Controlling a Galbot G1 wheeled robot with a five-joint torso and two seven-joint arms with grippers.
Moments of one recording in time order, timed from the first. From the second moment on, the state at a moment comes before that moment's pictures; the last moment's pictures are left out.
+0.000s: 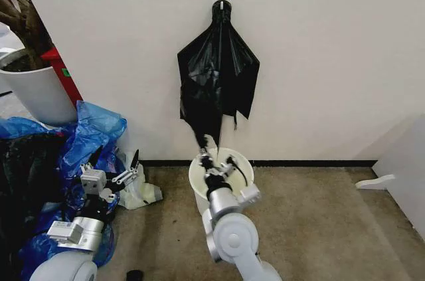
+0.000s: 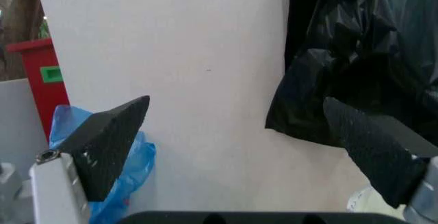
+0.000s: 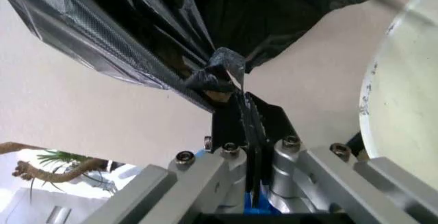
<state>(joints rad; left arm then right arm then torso) 1.66 -1.24 -0.71 -2.23 -0.28 -0.13 0.04 -1.25 1.58 -0.07 2.01 1.08 0.12 0.40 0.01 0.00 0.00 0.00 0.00</state>
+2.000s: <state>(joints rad) 0.68 -1.01 -0.04 -2.13 -0.62 0.37 -0.26 -0.92 1.15 -0.02 2.00 0.98 -0.12 0.27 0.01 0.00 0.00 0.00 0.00</state>
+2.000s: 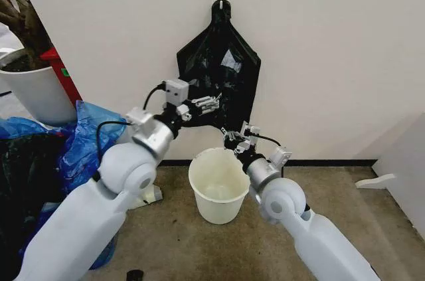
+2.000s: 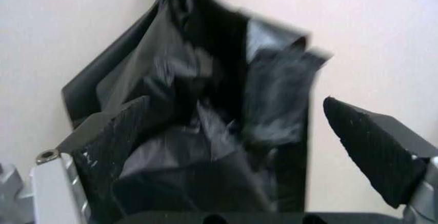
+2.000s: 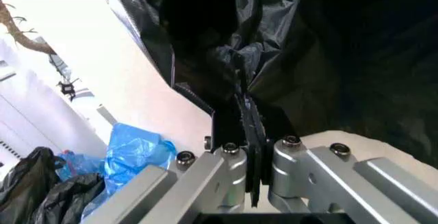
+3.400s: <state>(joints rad) 0.51 -1.04 0.04 -2.00 -0.60 0.62 -0.49 -0.97 1.15 0.06 2.04 1.02 -0.12 0.28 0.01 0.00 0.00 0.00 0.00</state>
